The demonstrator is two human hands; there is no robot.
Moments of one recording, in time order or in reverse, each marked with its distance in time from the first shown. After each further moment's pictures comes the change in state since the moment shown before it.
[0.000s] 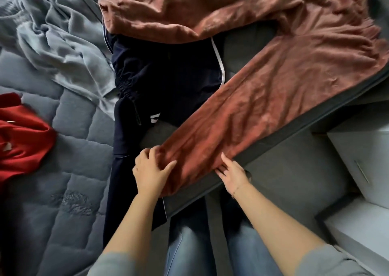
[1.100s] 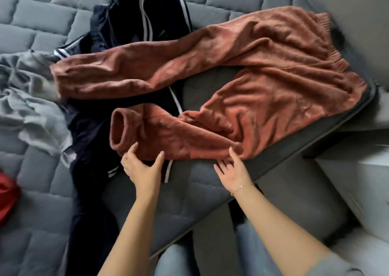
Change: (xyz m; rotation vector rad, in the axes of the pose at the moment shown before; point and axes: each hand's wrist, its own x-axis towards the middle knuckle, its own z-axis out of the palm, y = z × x) left_hand 0.057 0.206 0.021 -0.544 0.325 -0.156; right_hand 0.054 -0.198 -0.011 0.247 -0.095 0.054
